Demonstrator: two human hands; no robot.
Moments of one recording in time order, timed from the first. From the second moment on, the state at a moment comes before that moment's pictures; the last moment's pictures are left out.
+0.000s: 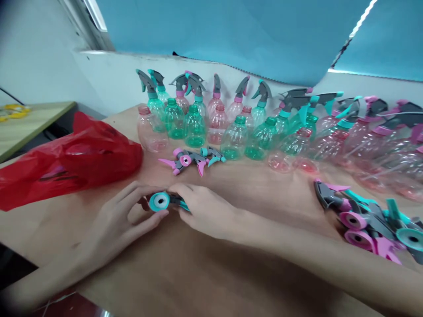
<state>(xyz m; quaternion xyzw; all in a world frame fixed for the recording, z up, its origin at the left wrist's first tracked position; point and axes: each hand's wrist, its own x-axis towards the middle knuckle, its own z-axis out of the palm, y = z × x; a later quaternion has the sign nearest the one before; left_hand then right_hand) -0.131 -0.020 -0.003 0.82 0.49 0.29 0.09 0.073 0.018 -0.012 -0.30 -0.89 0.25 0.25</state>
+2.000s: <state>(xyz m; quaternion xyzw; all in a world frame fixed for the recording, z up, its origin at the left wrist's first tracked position) 0.032 0.000 -0.019 0.85 0.24 0.37 0.29 0.225 -0.073 0.020 -0.48 -0.74 0.35 0.31</state>
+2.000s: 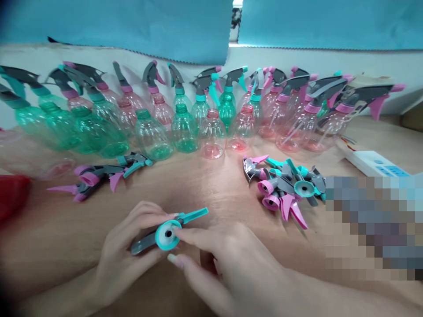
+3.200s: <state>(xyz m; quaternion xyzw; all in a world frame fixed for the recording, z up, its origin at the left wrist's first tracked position) 0.028 0.002 -0.024 0.84 0.27 0.34 0.33 0.229 -0.060 -0.001 -0.50 -0.52 0.60 0.34</state>
